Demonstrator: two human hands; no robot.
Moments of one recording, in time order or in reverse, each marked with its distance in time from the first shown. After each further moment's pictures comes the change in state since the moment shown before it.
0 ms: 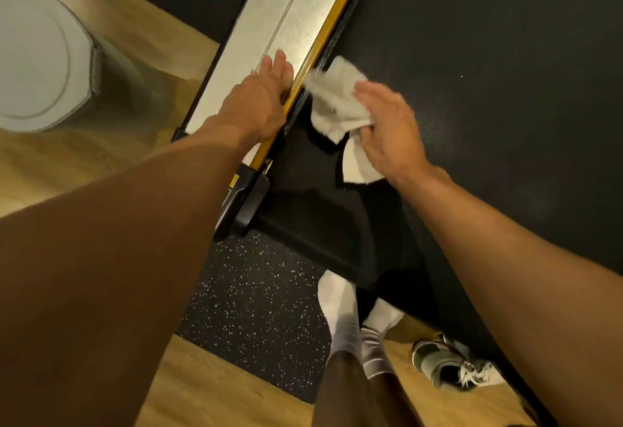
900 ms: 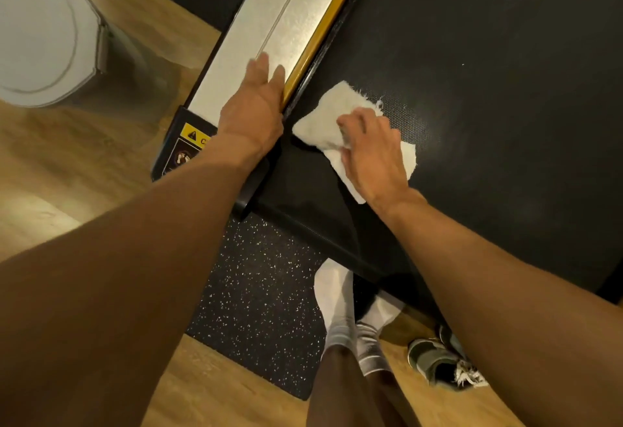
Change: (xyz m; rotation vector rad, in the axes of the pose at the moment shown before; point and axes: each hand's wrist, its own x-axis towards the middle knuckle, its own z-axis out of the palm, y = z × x) left_hand -0.042 0.003 0.024 -0.021 0.131 -0.086; right_hand -0.049 -0.013 0.031 -0.326 -0.051 -0.042
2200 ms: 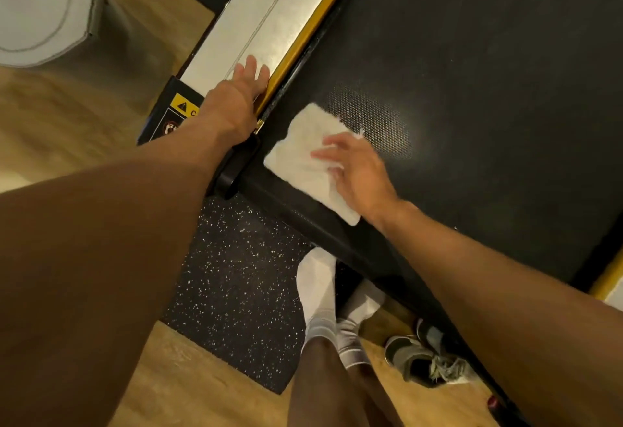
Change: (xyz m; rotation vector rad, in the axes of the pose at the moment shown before) left_hand -0.025 -0.006 0.001 0.055 -0.173 -0.088; right_hand -0.042 0.003 -0.001 0.285 -0.168 -0.051
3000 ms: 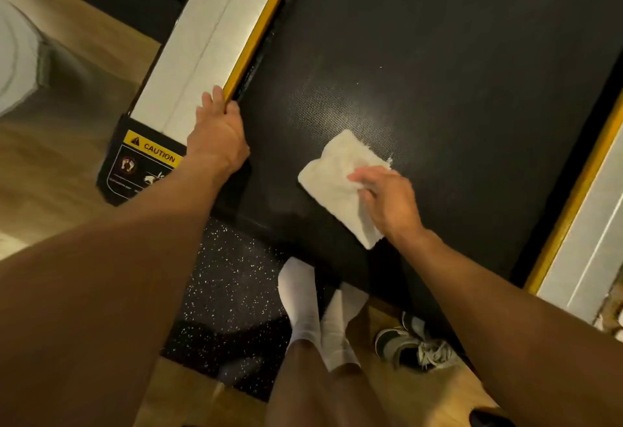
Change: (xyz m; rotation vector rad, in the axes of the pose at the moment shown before) left_hand -0.007 0.058 0.004 -0.056 0.073 -0.054; right_hand -0.075 0.070 -0.049 0.088 0.165 0.303
